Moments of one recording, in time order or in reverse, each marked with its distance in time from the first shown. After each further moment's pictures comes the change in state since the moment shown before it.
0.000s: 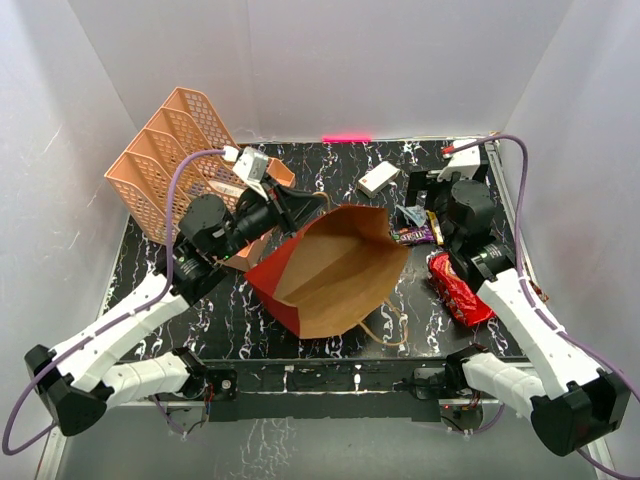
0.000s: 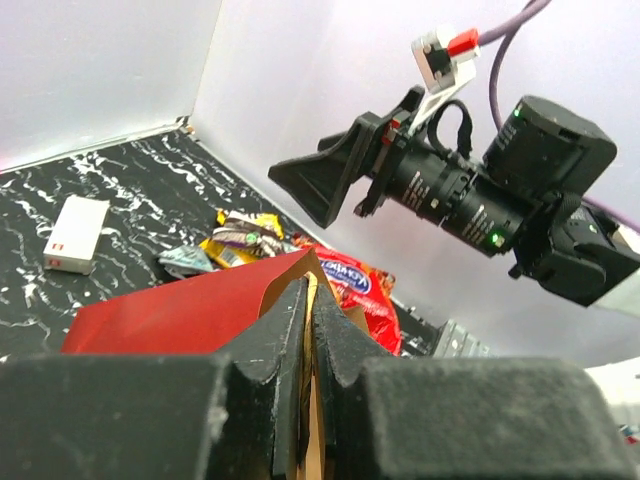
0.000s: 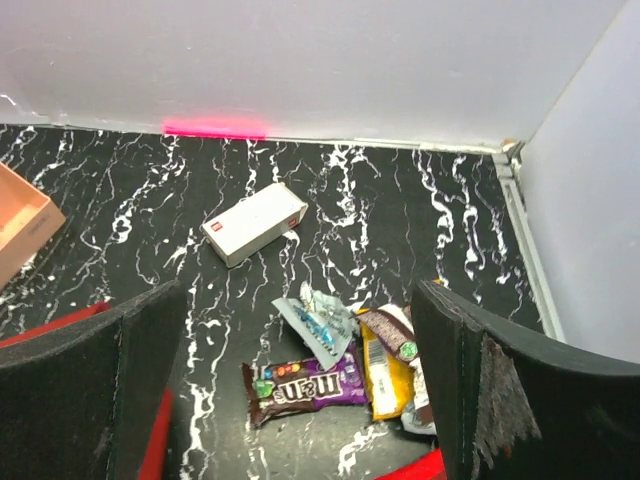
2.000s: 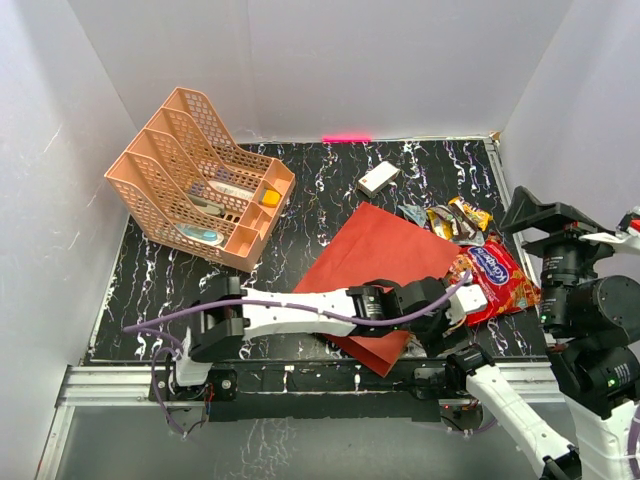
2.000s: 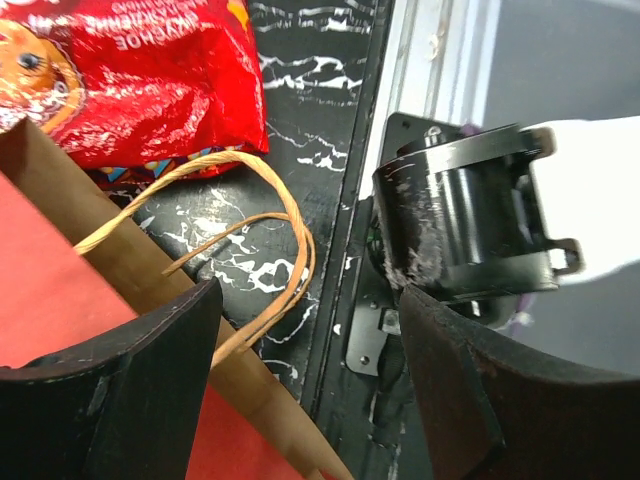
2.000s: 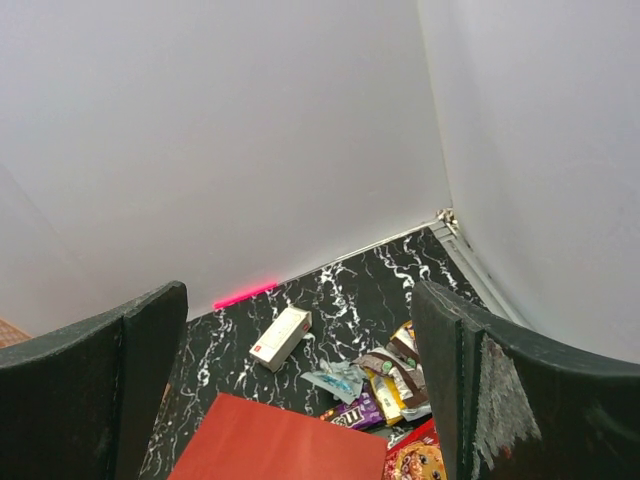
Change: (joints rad) left arm -0.631 0.907 0.547 -0.312 -0.153 0.318; right arm 0.000 -0.478 0.323 -0.464 0.254 0.276
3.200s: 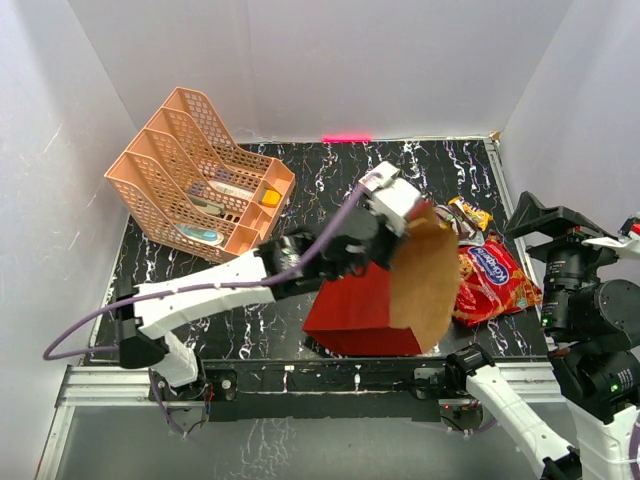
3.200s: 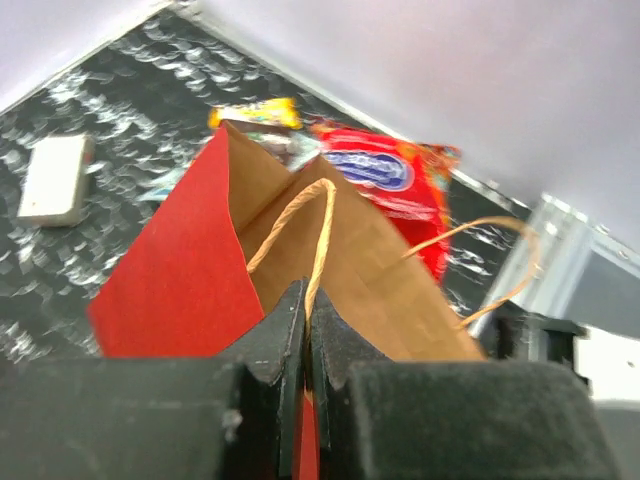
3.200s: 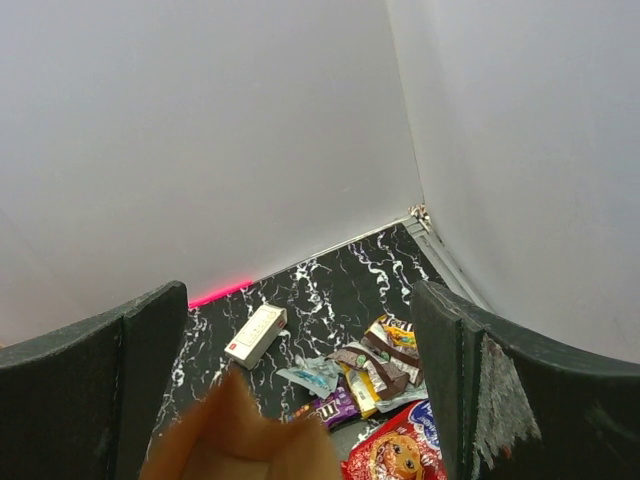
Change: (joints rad) left arm 0.100 -0.307 0.085 -0.114 -0.319 -0.026; right arm 0.000 -0.029 0.002 -0.040 0.055 -0.032
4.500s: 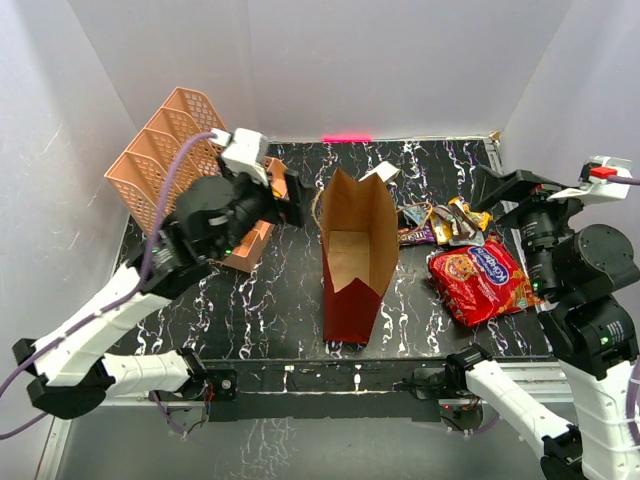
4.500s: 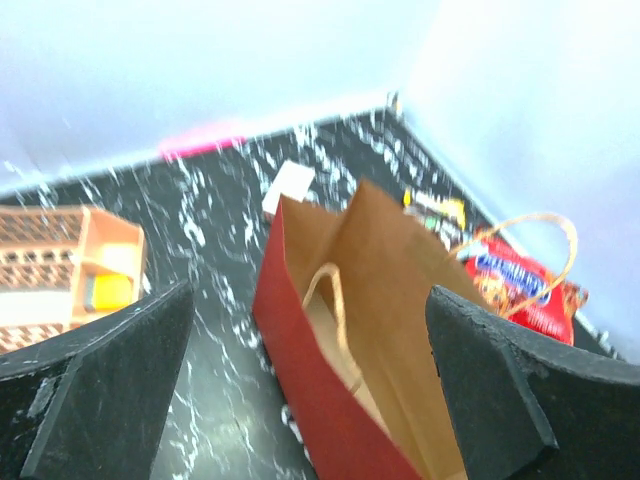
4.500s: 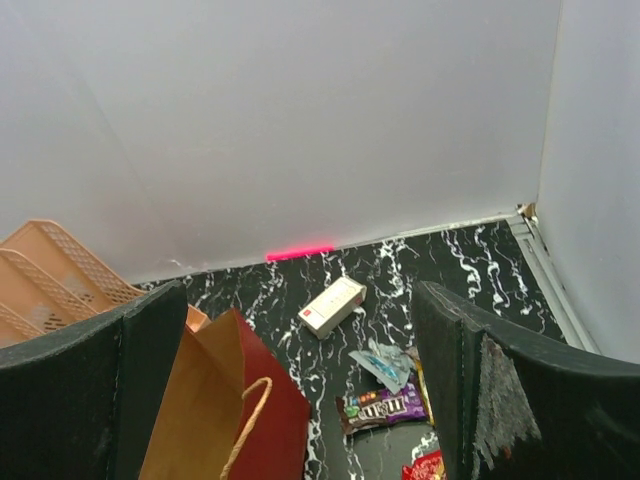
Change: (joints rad) left arm 0.377 -0.492 -0.253 -0.141 -0.076 -0.118; right arm 0.000 0.214 0.126 -0.006 -0.266 0.033
